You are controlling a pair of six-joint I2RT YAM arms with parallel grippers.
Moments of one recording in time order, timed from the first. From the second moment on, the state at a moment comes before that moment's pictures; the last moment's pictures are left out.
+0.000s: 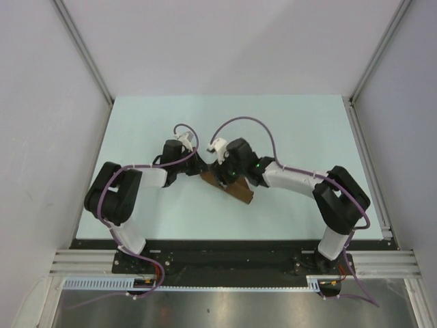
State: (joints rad) left arm -0.34 1.73 0.74 0.38 0.40 -0.57; right arm 0.76 1.75 1.15 -0.09 -0.22 -0.03
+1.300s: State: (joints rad) left arm -0.28 1.60 0.80 0.20 0.28 -0.56; right arm 0.62 1.96 1.19 -0.06 -0.38 -0.08
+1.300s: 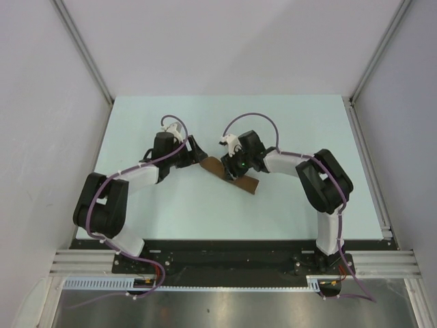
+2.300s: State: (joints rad) left arm -0.32 1.73 0.70 0.51 0.39 -0.60; right arm 0.46 2.22 1.40 -0.11 -1.06 0.08
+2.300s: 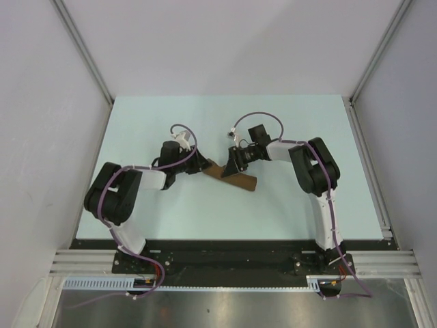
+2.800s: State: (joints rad) left arm -0.33 1.82 0.81 0.44 0.40 -0.60; right arm 0.47 2.05 1.29 -0.16 -0.81 0.13
